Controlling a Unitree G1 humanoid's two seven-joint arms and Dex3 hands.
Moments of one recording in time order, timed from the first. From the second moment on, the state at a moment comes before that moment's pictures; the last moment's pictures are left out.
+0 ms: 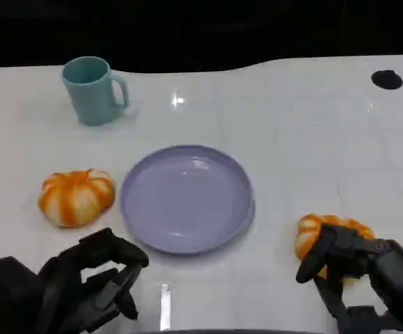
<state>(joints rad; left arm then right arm) 0.22 0.14 0.00 -0.26 -0.22 0.24 -0.29 0.22 -0.19 0.09 -0.22 -0.11 -0.21 0.22</state>
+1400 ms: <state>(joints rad) 0.22 0.14 0.01 -0.24 -0.22 0.22 -0.29 0.21 -0.27 0.09 -0.39 -0.25 -0.03 0.23</state>
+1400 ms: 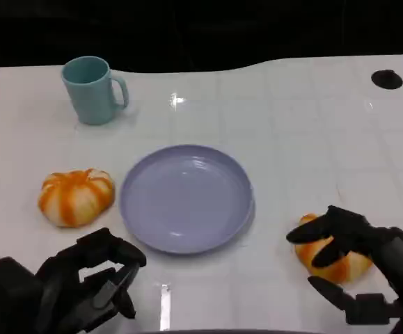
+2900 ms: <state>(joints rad) 0.22 0.13 -0.01 -0.27 -0.21 0.25 -0.29 -0.12 -0.41 0.32 -0.04 -0.85 0.12 0.32</state>
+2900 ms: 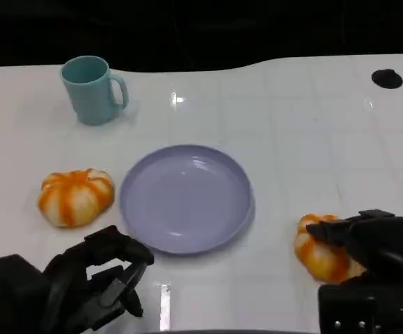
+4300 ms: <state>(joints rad) 0.22 0.12 -0.02 -0.32 -0.21 0.30 -0.26 -0.42 -0.27 0.31 0.41 -0.59 -0.37 -0.22</state>
